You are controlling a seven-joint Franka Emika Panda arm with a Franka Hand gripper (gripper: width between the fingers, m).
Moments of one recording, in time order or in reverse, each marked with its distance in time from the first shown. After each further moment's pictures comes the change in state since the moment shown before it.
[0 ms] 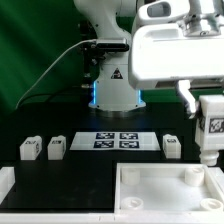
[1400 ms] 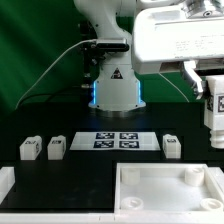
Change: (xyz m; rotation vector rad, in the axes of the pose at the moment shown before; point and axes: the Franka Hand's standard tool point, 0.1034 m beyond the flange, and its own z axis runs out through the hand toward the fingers) arm 0.026 -0.004 -0.018 0.010 0.081 0.034
